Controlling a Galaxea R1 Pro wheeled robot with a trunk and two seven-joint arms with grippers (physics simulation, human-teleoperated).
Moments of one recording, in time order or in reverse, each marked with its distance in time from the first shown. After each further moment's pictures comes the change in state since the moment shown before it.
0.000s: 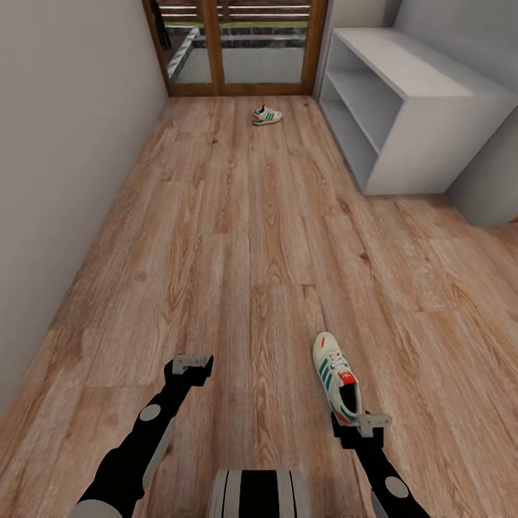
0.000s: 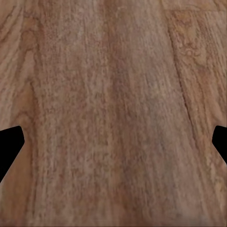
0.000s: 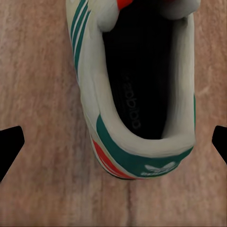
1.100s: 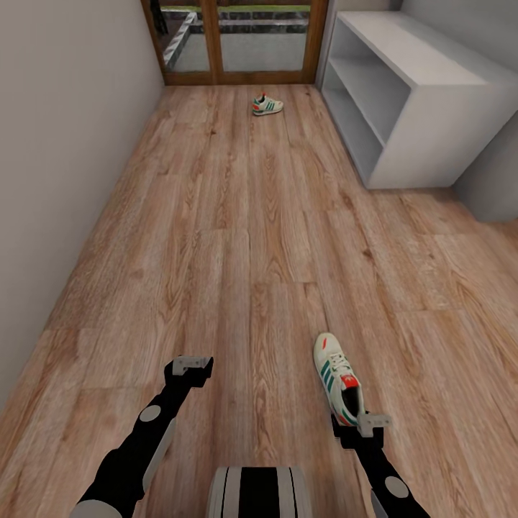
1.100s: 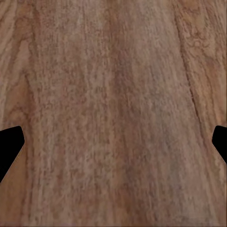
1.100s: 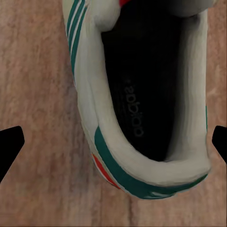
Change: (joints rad) left arm 0.000 0.000 0.001 0.009 0.000 0.000 0.000; right arm 0.000 0.000 0.000 -0.001 0.000 0.000 -0.001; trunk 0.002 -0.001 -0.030
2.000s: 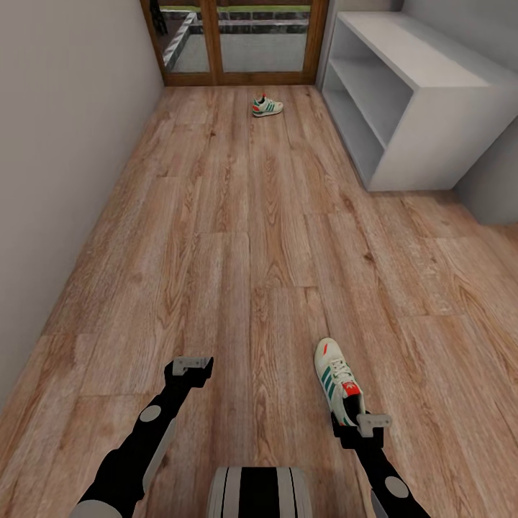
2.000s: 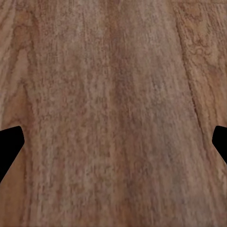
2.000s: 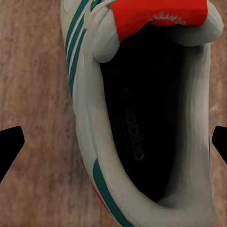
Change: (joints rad) left arm 0.000 0.000 -0.001 0.002 0.000 0.000 0.000; right arm 0.000 0.000 0.000 0.000 0.000 0.000 0.000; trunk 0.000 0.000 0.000
